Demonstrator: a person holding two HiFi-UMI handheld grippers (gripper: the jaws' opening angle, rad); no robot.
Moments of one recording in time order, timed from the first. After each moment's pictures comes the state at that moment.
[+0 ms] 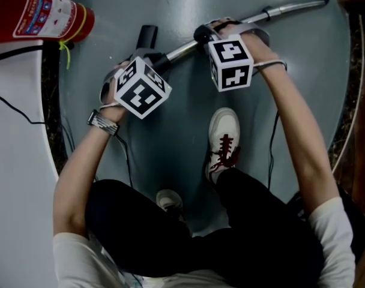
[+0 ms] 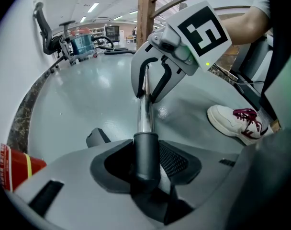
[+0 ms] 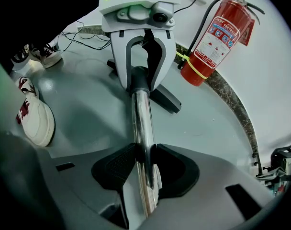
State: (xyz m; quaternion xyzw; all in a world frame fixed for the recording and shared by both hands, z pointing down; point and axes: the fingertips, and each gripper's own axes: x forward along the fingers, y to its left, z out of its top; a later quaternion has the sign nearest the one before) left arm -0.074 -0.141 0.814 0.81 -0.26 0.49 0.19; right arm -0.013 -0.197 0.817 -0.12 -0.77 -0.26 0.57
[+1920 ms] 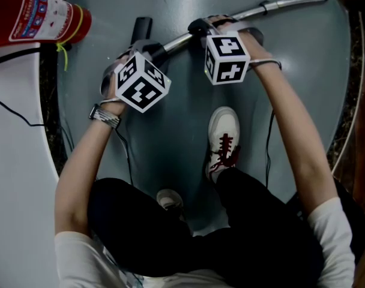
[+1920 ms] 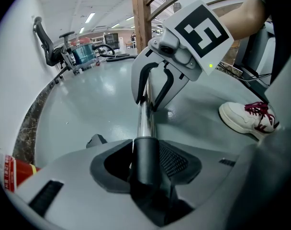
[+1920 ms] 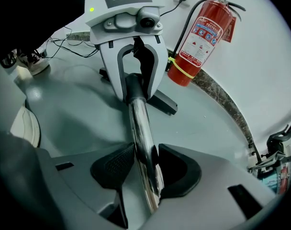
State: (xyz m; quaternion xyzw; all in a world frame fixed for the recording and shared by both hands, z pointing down) left arm -0.074 -0.167 0.820 0.81 -0.29 0.49 0.13; right arm -0.028 -0.212 0.821 -0.06 -0.81 -0.23 0.53
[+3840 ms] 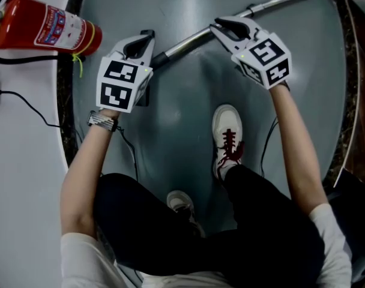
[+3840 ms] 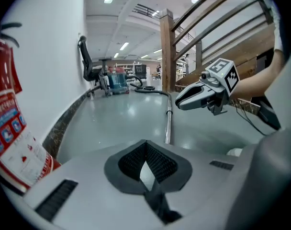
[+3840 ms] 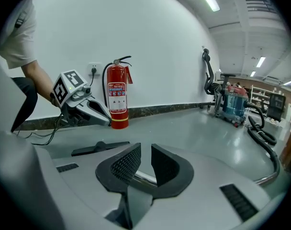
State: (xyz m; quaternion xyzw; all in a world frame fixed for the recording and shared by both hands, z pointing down) left arm -0.098 -0.204 0.694 0.83 -0.44 0.31 0.13; right arm 0.039 -0.245 0.681 0.28 -0.93 0.05 0.24
